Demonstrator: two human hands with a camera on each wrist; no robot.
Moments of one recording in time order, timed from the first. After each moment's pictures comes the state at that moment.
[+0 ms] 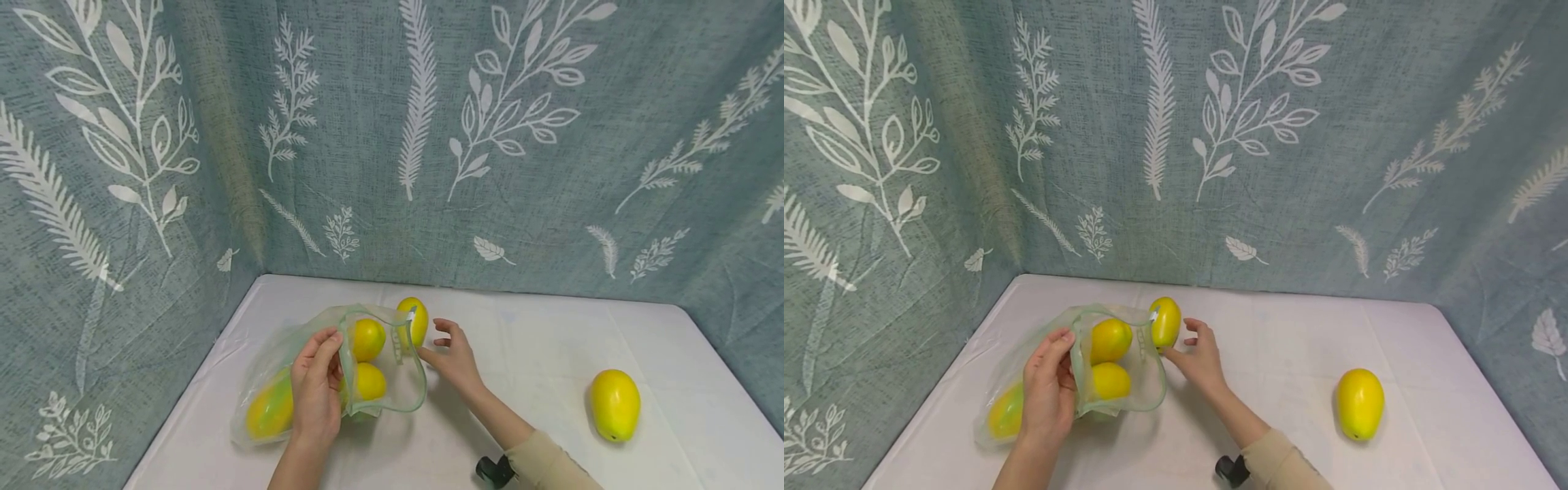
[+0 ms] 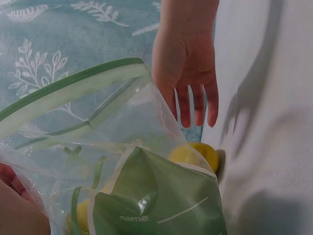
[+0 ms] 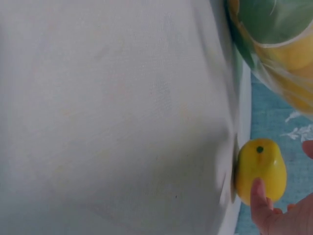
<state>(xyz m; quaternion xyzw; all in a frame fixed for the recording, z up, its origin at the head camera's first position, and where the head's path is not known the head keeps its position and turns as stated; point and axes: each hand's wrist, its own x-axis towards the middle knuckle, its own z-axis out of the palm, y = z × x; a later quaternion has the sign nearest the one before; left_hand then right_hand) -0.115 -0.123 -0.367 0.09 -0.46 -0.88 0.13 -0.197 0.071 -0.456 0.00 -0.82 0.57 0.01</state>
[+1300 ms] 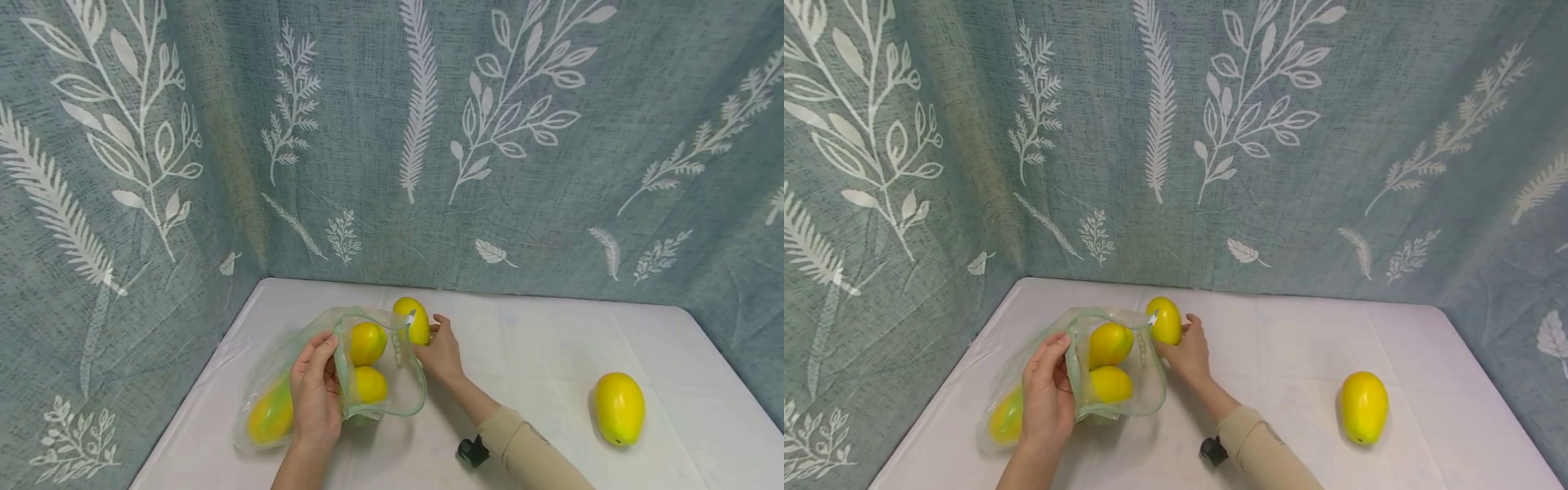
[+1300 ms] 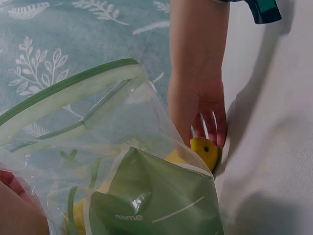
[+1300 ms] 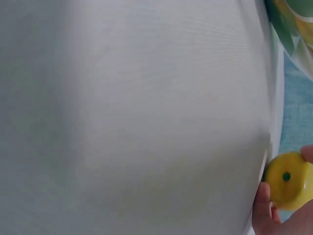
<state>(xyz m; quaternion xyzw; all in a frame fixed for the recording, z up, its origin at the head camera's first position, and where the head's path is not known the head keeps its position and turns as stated) -0.114 -0.126 -0.368 0.10 -0.43 -0.89 0.14 -0.227 0.046 -0.477 -0.02 -0.86 0.52 0.03</state>
